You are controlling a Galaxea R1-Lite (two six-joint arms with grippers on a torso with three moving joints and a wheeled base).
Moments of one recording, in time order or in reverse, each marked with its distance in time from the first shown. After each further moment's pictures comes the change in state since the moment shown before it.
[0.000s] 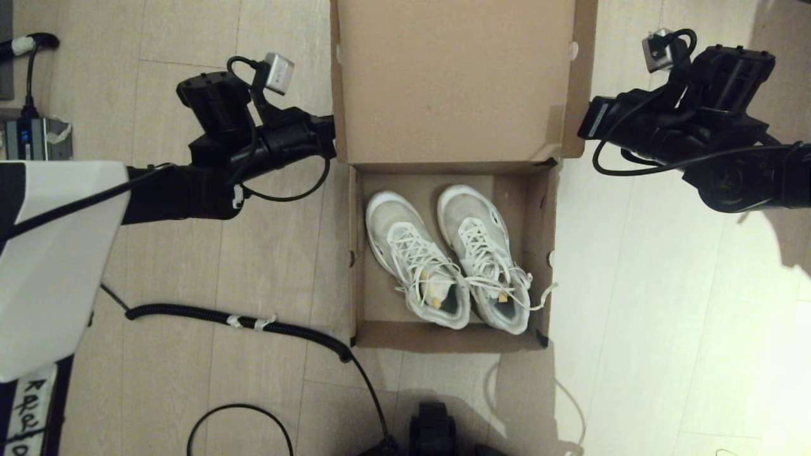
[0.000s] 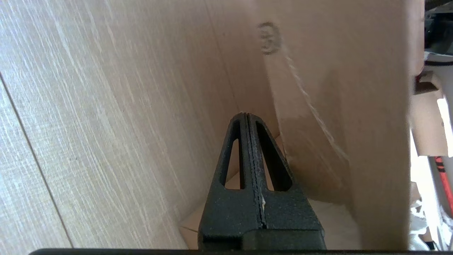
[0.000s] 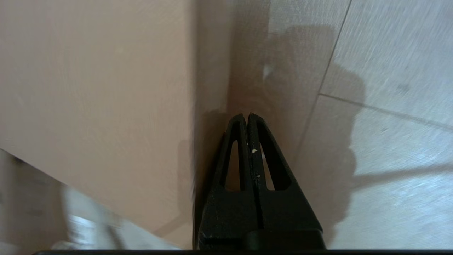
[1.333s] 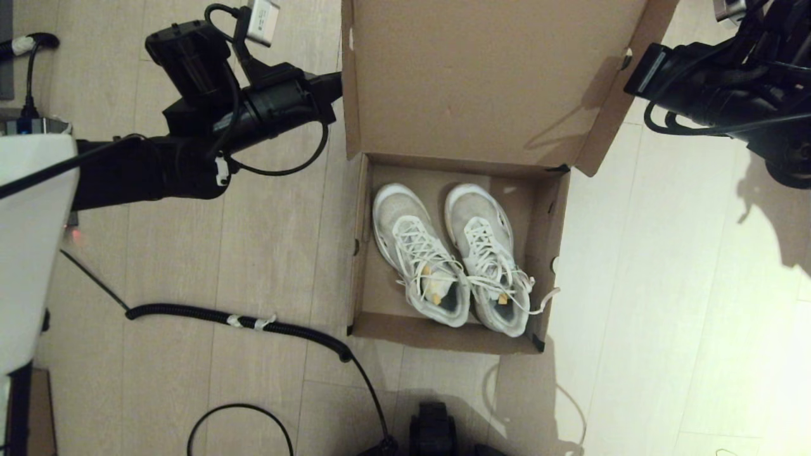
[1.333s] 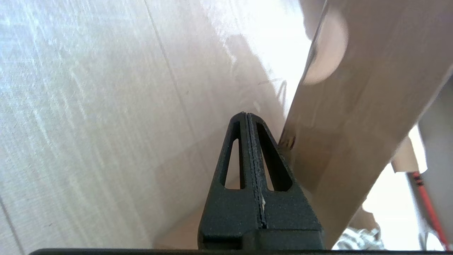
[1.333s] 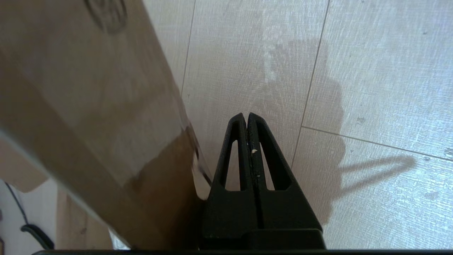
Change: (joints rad) left arm -0.049 -0.106 0.004 0.000 -0.001 -0.055; right arm -0.044 -0.136 0.006 0.058 -0.013 0.096
